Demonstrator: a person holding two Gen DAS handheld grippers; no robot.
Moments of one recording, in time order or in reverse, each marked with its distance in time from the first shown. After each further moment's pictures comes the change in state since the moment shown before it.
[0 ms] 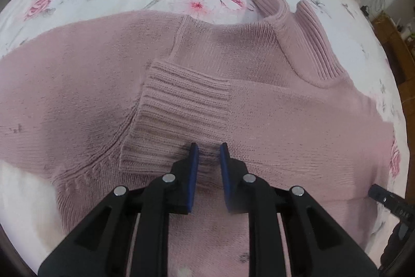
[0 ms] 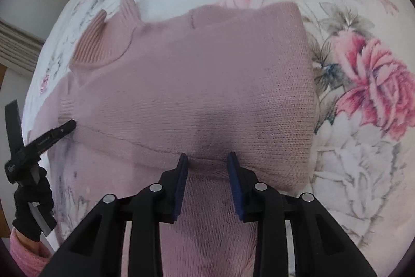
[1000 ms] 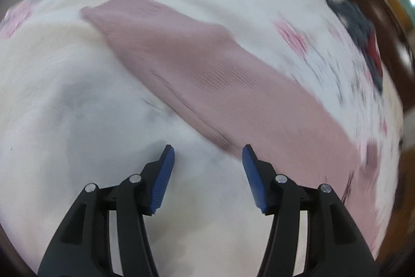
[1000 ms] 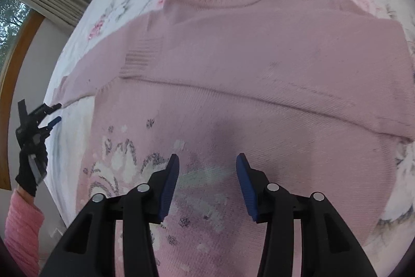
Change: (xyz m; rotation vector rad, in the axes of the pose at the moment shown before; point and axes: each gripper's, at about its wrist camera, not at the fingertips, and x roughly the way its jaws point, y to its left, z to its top) left arm -0.138 0.346 -0.046 -0.642 -0.218 0.108; right arm 0.009 0.137 -0.069 -0.224 0.074 0.131
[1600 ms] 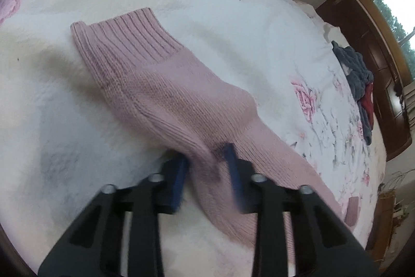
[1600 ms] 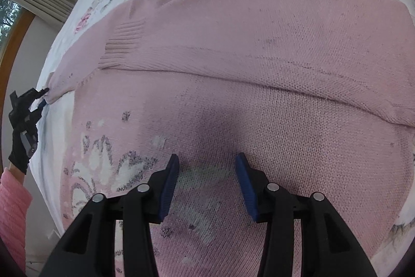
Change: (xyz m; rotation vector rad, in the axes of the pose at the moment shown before) left arm 0.016 0.030 0.049 -0.128 -0.110 -0.085; right arm 0.028 -0.015 -0.004 0.023 0.029 -0.022
